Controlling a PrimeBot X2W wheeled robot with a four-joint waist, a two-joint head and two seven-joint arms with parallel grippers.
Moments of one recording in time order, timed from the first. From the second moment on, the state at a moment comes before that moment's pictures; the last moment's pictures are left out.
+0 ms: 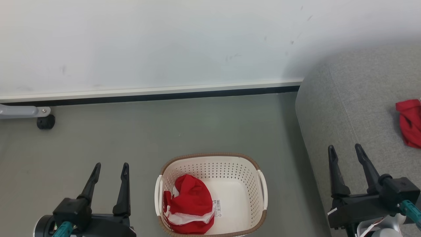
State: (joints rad) left arm -0.04 0.23 -0.24 0.04 -0.41 0.12 -0.16; right arm -0.07 -0.20 0.20 -0.01 0.30 -0.12 -0.12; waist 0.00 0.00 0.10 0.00
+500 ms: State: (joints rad) left arm -0.15 0.22 -0.31 0.06 -0.36 0.11 -0.14; right arm -0.12 -0.20 0.20 -0.15 0.26 -0.12 -0.09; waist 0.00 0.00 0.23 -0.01
